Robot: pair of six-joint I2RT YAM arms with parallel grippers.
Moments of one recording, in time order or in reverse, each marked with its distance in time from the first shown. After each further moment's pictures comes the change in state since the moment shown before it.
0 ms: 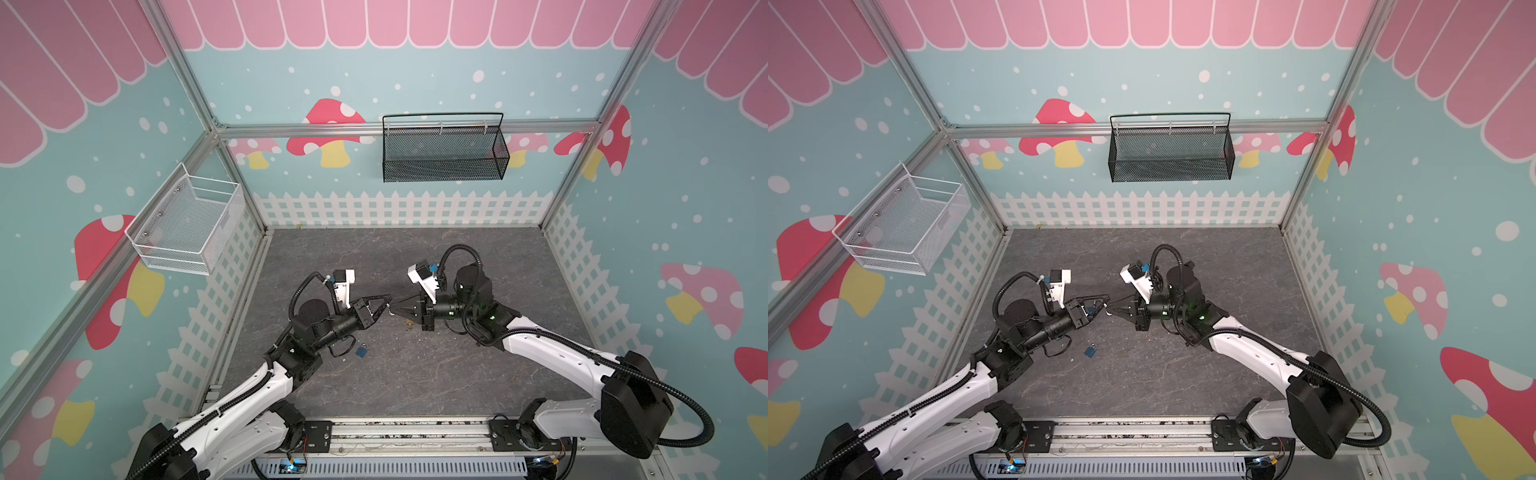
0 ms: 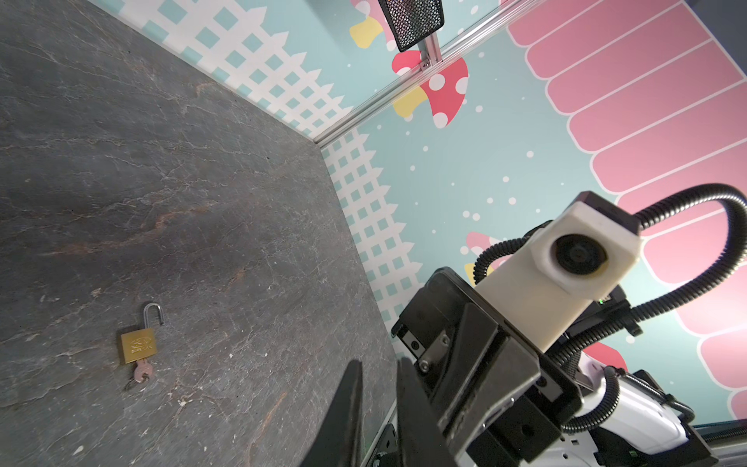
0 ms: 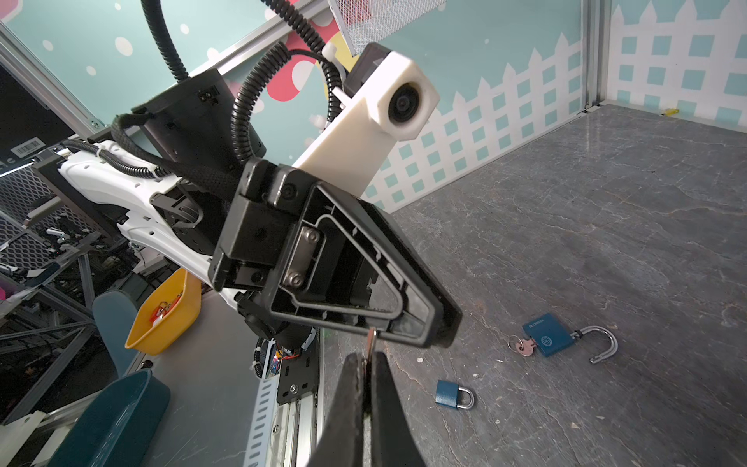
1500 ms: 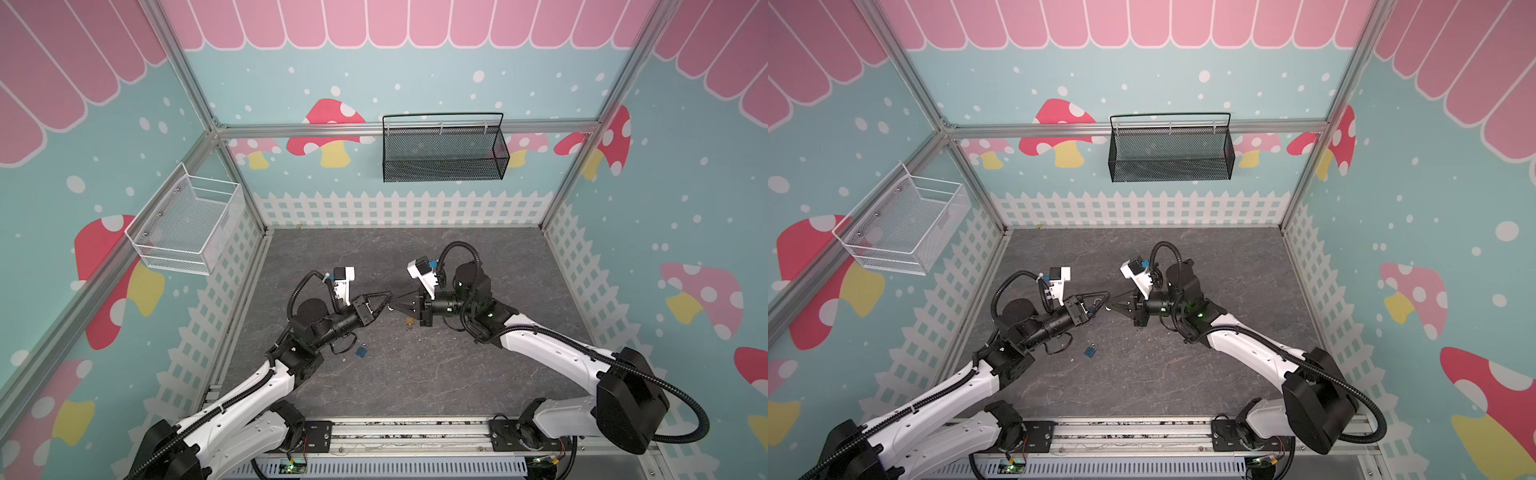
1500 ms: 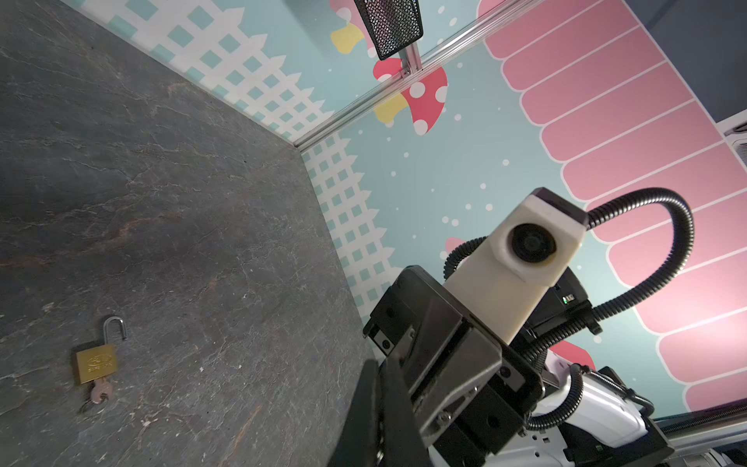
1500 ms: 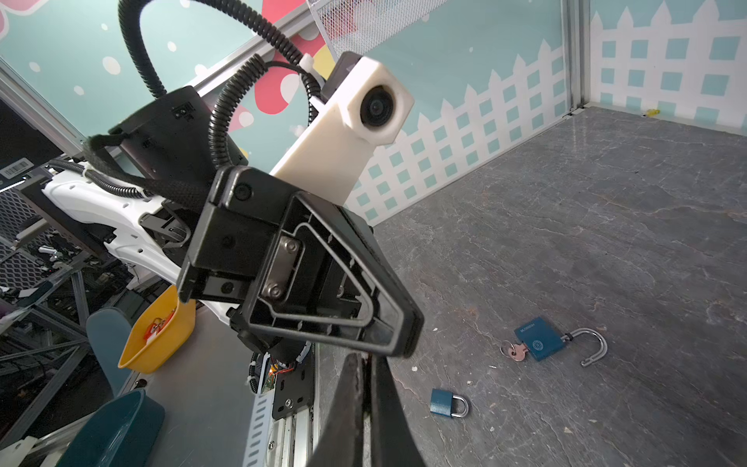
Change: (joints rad) left arm 0.005 0.027 0.000 0.080 0.027 -0.053; right arm -0.008 0.026 0.019 0.027 0.031 0.042
